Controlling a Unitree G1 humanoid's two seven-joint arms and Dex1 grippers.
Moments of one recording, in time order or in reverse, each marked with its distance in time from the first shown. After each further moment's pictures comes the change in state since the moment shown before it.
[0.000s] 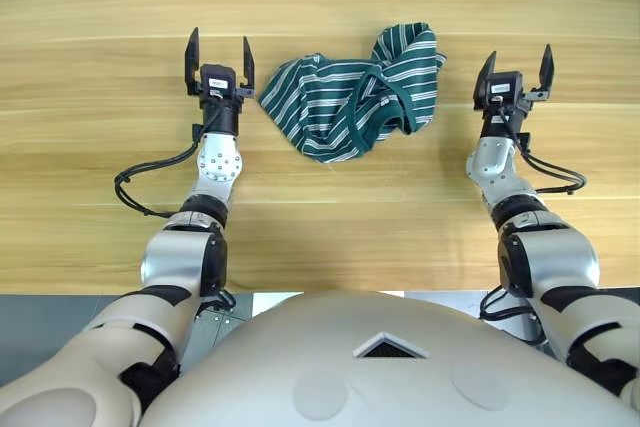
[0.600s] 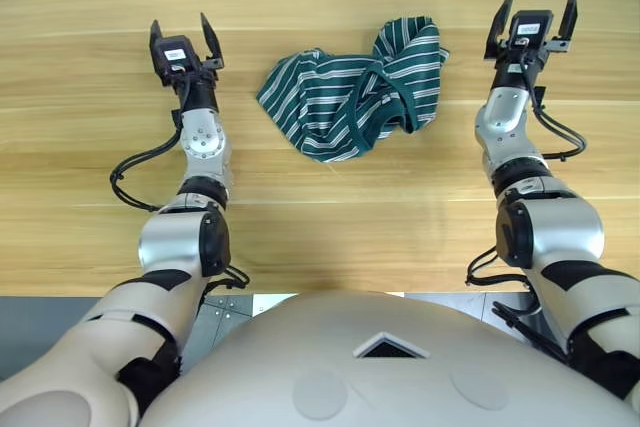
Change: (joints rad) left arm -0.106 -0.005 0.151 0.043 -0.177 0.111 -0.064; right arm -0.174 0.032 -0.107 0.009 0.152 0.030 0.142
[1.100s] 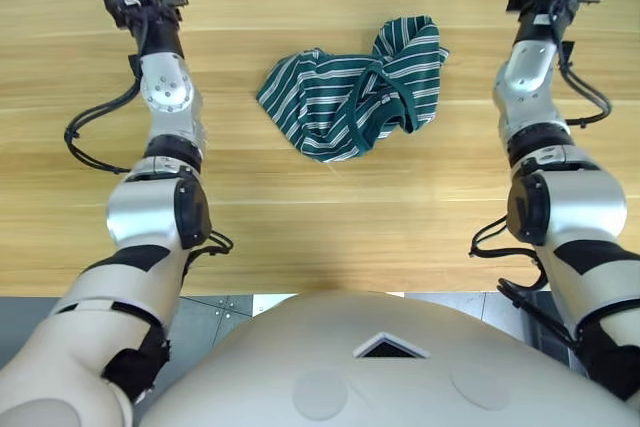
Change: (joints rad) left arm -0.184 0.121 0.031 -0.007 -0.010 0.078 -0.029; right arm -0.157 -0.038 -0.033 0.001 0.031 0.065 0.050
